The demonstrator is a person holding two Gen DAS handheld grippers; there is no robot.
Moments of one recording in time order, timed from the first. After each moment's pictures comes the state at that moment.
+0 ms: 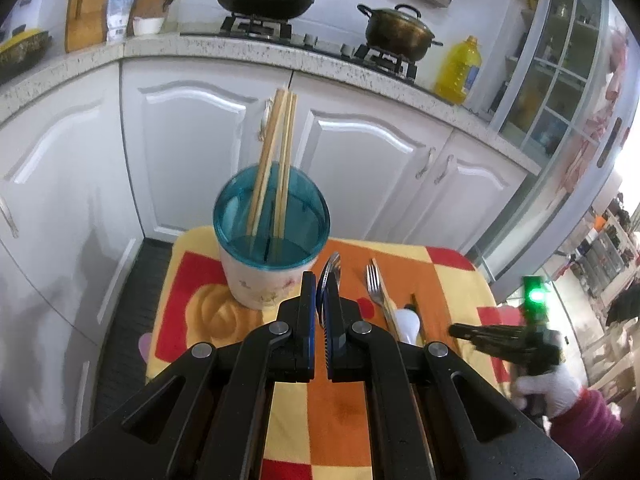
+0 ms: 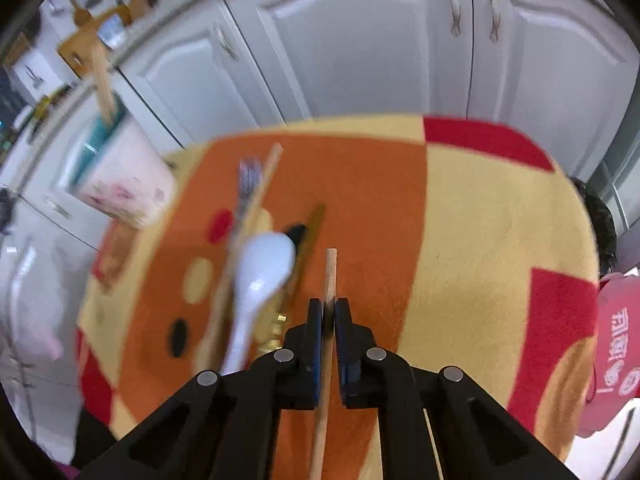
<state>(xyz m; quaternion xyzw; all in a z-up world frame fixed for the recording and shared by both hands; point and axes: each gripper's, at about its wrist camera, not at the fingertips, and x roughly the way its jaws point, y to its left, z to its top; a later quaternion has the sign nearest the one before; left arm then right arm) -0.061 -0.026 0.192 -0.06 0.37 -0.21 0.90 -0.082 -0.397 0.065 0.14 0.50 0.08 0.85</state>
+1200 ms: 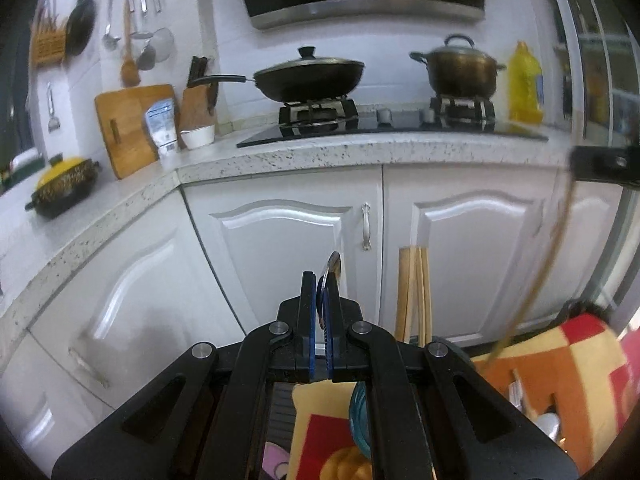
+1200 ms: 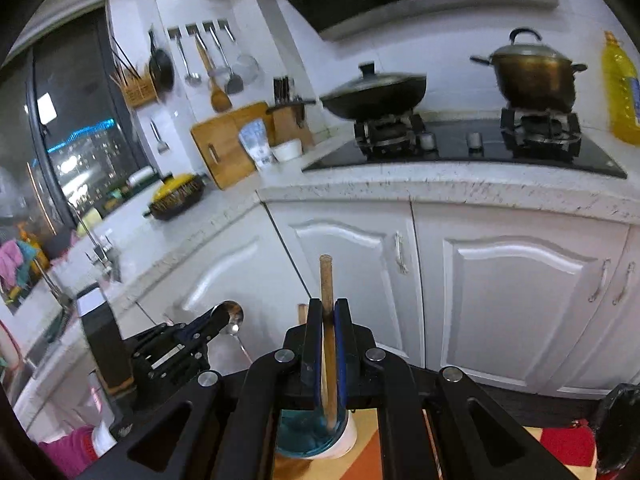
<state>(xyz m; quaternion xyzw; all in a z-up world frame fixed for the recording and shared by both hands) 0.068 -0.029 0.225 0.09 0.24 -0.06 0.97 0.074 -0.259 0.275 0.10 0.31 0.23 0.92</state>
